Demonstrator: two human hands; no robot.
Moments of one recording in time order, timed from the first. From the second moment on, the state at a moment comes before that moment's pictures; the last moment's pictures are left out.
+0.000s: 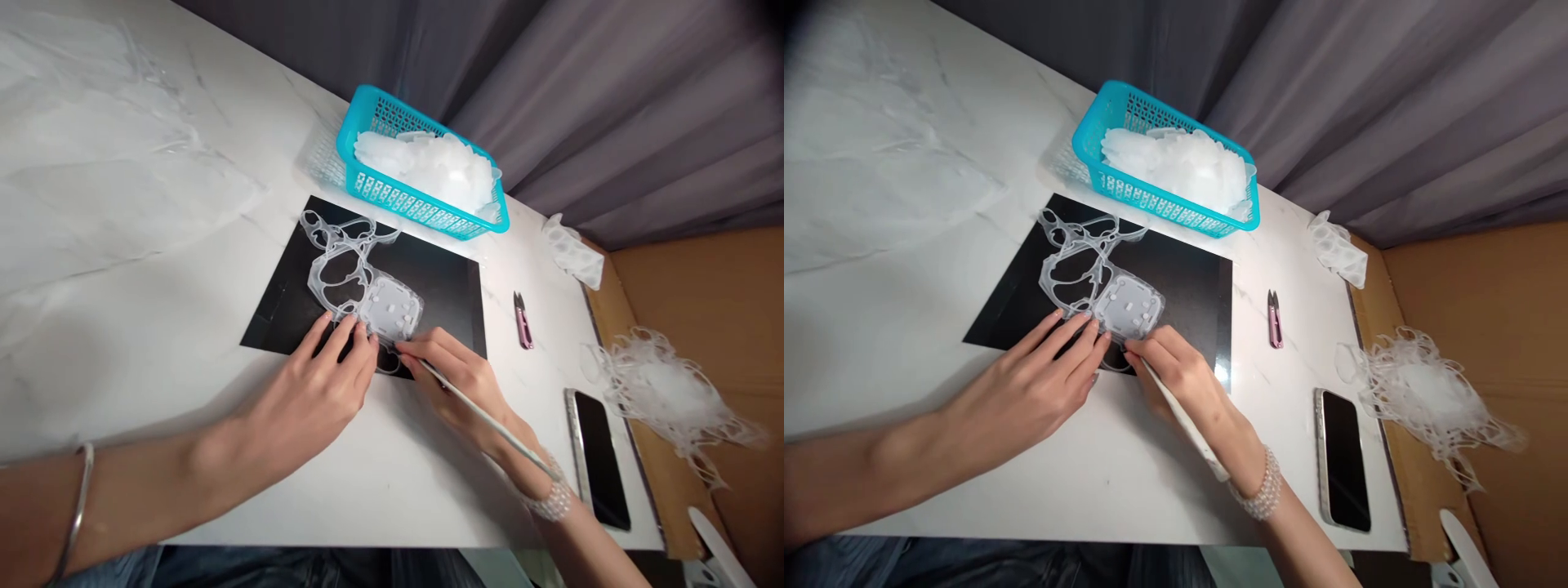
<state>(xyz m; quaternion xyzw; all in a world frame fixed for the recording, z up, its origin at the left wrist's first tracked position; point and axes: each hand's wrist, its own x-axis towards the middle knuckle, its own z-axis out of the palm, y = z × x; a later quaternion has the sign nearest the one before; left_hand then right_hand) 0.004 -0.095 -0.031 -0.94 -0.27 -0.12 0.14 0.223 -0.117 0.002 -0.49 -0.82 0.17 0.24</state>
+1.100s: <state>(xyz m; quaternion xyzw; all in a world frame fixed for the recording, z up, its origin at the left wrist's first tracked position) 0.005 -0.099 -0.030 -0.94 -0.29 -0.12 0.12 0.217 -0.102 -0.011 -0.40 -0.90 0.00 0.19</state>
